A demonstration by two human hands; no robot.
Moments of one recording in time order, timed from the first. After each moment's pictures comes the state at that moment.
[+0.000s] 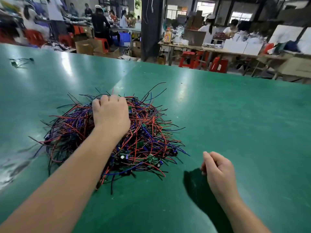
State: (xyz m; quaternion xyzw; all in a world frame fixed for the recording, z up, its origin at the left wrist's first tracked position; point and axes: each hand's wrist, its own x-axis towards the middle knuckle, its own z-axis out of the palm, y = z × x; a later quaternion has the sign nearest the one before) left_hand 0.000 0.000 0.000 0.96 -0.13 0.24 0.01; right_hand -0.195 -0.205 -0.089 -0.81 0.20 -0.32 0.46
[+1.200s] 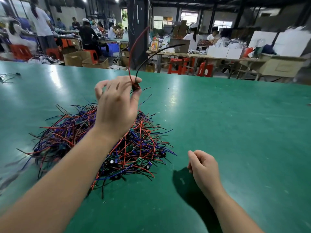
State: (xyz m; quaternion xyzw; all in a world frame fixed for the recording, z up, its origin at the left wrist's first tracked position) left_hand -0.053 -0.022 0.050 0.77 -0.35 0.44 0.31; right_hand -0.199 -0.203 -0.085 -0.79 0.22 -0.31 0.47
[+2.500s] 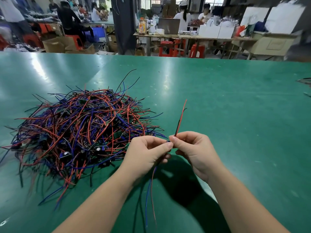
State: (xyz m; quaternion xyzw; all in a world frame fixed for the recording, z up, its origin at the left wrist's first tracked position) left_hand -0.141 -0.059 -0.054 0.62 -0.20 -0.27 0.71; right_hand -0.212 -0.184 -0.050 -0.62 0.19 -0.19 0.74
